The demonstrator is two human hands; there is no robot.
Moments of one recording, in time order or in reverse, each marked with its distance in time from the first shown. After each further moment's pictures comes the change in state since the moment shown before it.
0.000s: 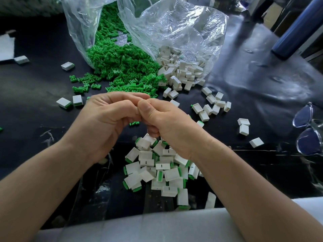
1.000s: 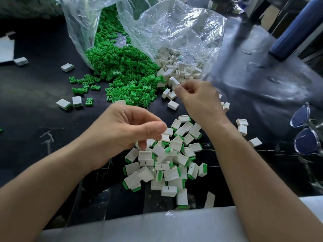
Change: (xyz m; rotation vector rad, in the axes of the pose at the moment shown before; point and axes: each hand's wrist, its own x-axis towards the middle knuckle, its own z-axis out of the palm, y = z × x) left_hand -0.009 0.002 0.005 0.373 -0.257 -0.054; right_hand 0.023 0.018 -0.058 -0.520 0.592 -0.024
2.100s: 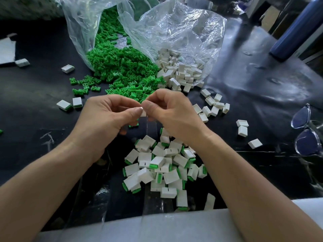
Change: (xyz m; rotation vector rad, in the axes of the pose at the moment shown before) left_hand 0.013 -0.013 -0.008 0.014 0.467 -0.033; right_hand -0.026 -0.026 0.020 0.254 -0.309 -0.194
